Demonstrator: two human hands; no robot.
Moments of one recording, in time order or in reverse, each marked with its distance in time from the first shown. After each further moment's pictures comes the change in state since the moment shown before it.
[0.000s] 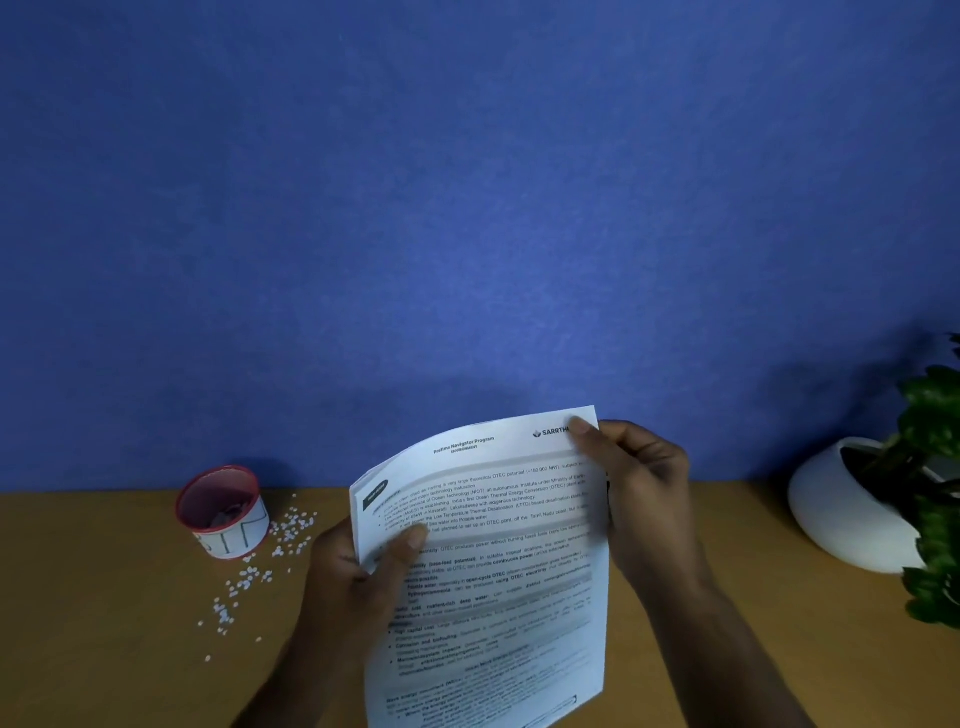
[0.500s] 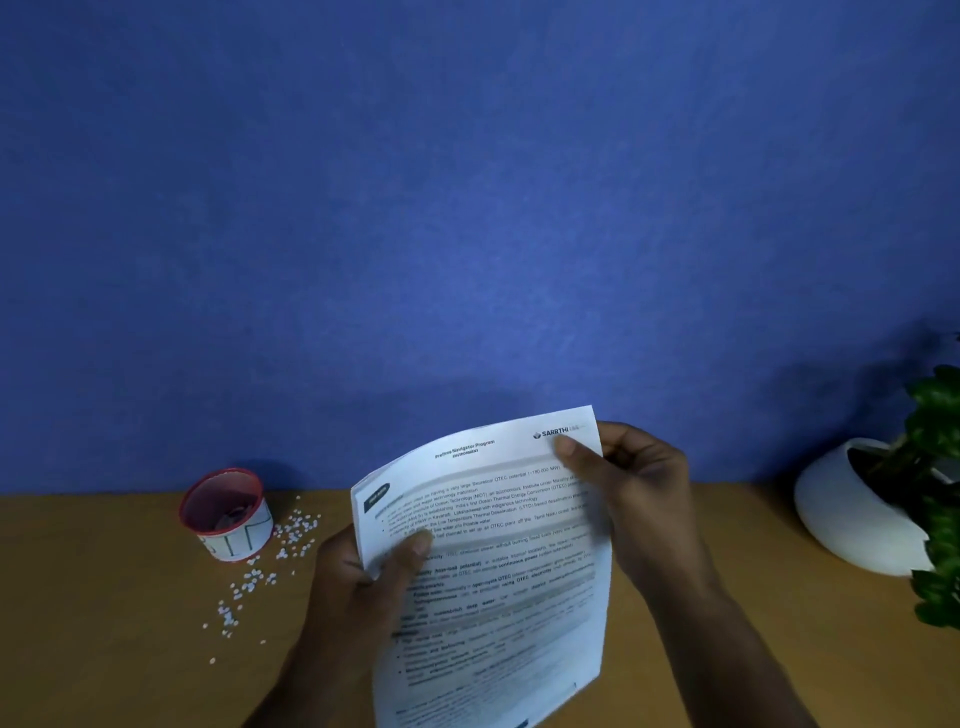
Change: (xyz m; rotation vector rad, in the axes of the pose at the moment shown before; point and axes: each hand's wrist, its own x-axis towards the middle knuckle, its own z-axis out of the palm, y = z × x) left_hand -0.003 0.007 0.007 -0.043 0.016 0.014; right_hand -0.004 -0.004 -0.002 -0.064 -0.064 -0.002
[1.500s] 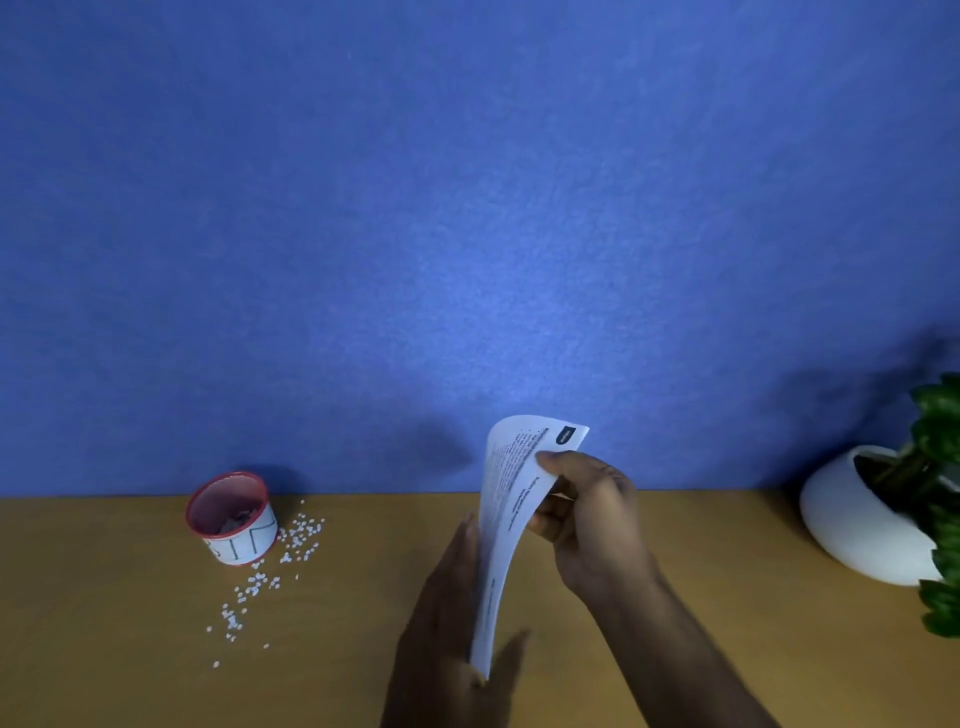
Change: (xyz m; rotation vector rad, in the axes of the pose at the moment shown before) left_hand -0.038 -0.044 0.039 0.502 -0.082 0.541; right_hand 0.006 0.024 0.035 0.342 0.042 0.359
